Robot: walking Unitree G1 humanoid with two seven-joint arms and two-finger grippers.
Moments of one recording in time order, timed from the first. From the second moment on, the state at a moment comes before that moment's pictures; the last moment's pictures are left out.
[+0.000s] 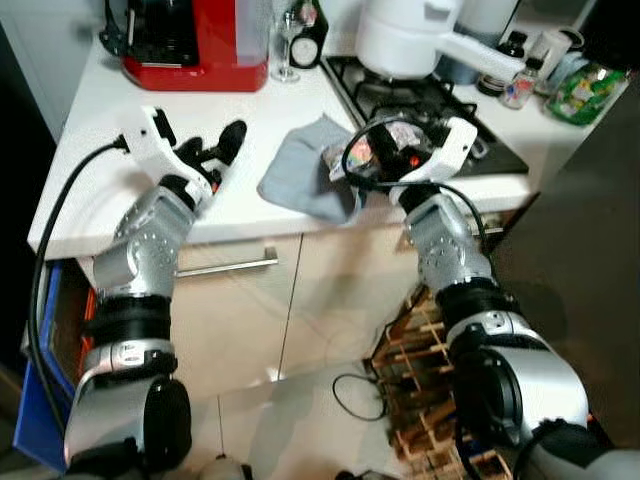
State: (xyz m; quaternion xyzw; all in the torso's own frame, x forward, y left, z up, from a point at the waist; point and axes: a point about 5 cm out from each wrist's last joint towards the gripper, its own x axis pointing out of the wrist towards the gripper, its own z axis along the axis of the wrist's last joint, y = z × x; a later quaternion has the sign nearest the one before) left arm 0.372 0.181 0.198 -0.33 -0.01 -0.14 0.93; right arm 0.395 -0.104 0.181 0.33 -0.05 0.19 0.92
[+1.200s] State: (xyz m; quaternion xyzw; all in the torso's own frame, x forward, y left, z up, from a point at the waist) left arm 0.361 0.086 0.198 -0.51 0.12 -0.23 0.82; right arm 0.396 -0.082 0.184 0.40 -0.04 0.24 0.88
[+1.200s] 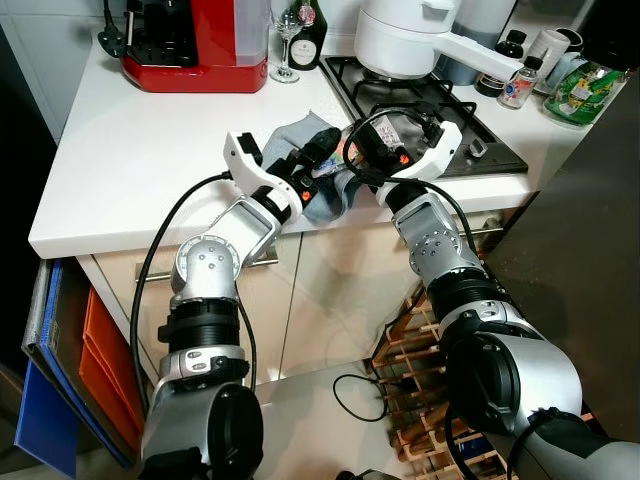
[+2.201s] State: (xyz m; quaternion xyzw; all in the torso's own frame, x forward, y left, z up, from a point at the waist) left arm 0.381 0.091 0.181 -0.63 0.07 -0.18 0.75; right arm 0.389 -0.079 0.190 0.46 -0.01 0.33 0.82
